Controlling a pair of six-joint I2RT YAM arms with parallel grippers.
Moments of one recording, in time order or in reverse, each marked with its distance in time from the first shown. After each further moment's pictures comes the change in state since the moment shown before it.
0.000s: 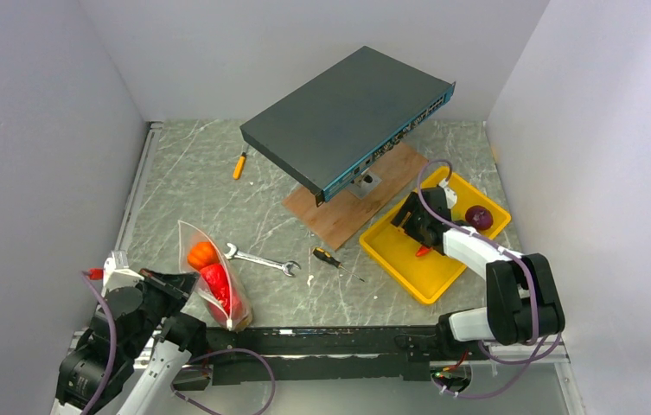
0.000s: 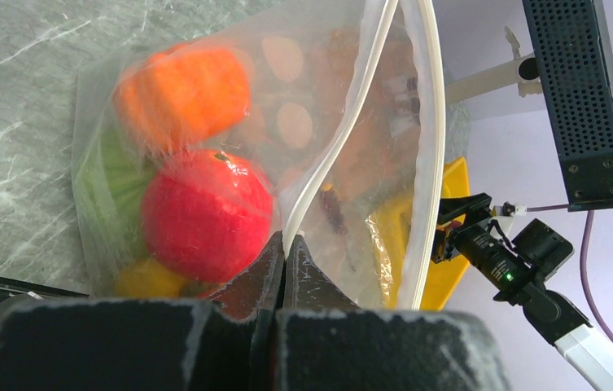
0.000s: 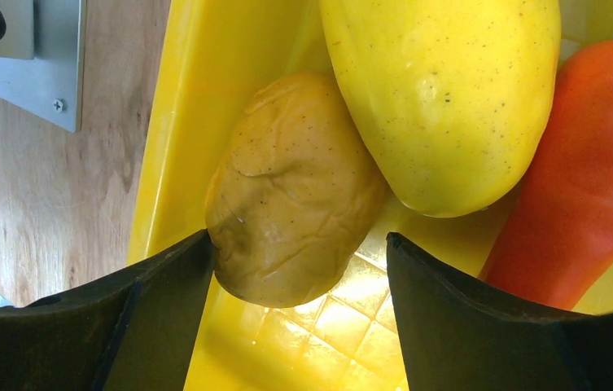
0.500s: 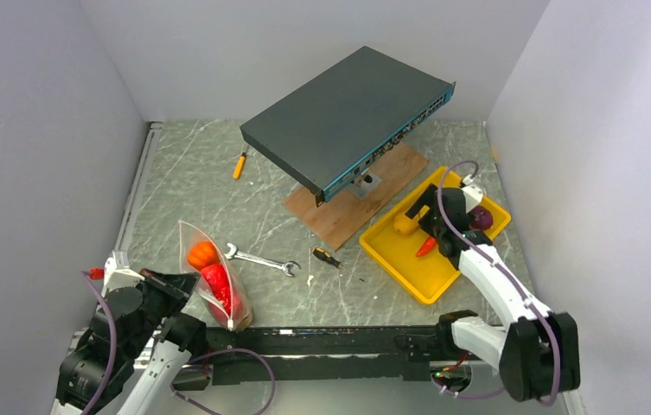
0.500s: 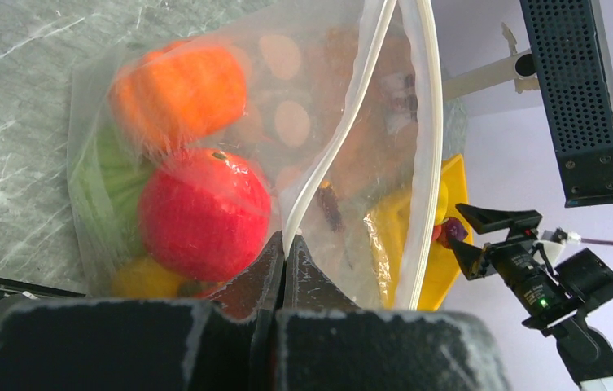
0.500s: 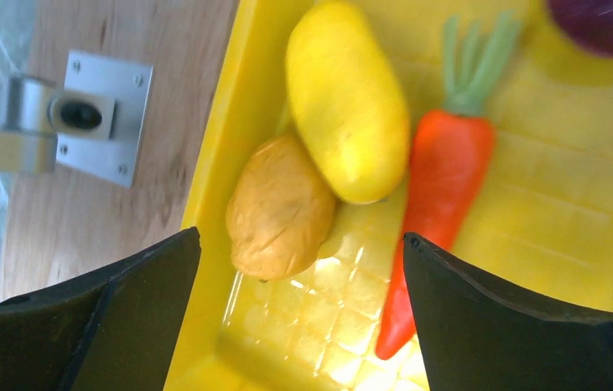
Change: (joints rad) left arm 0.000 -0.002 -0.006 0.005 0.013 -0.001; right arm -0.009 -0.271 0.000 -0.128 0.156 -0.029
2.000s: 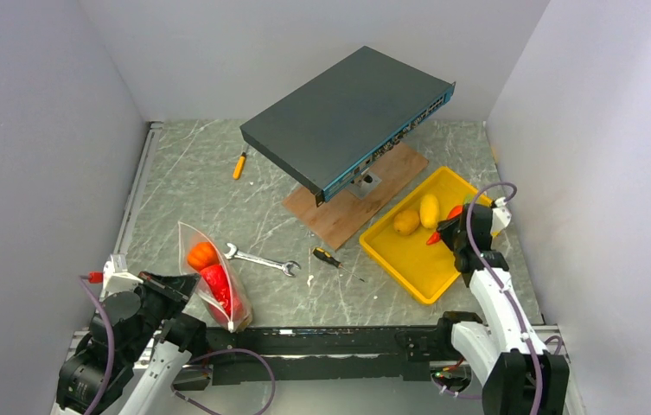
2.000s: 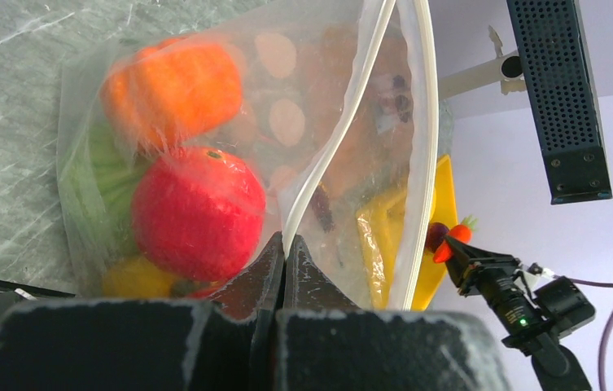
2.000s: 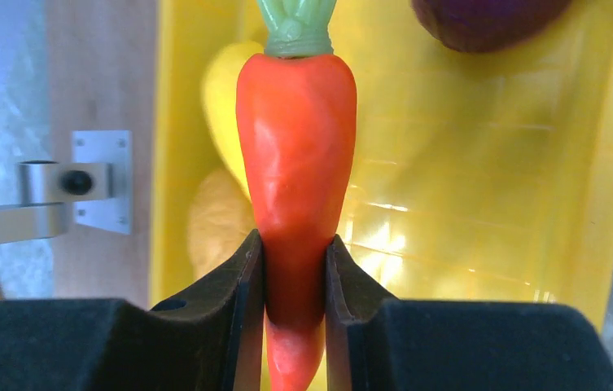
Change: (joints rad) left arm 0.000 -0.037 -0.010 0.000 0.008 -0.022; right arm -0.245 -0.221 -0.161 -0.023 -0.073 0.101
